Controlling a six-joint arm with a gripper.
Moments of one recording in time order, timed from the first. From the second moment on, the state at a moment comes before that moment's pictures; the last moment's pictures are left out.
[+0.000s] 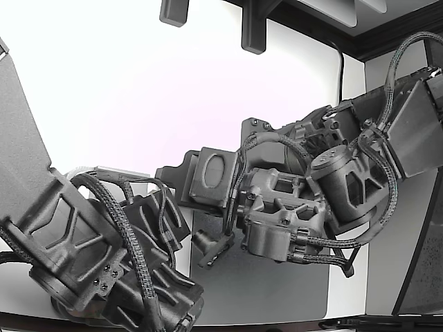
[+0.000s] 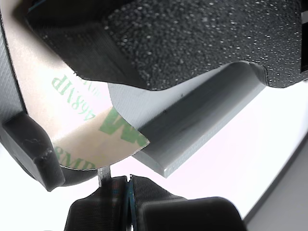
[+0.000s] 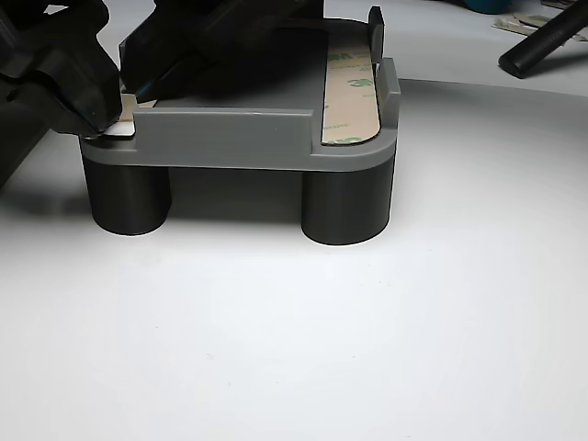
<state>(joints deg) 38.3 121.1 143.3 38.5 37.5 -53.2</state>
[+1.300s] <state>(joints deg) 41.0 115.0 137.5 42.5 39.3 -52.8</state>
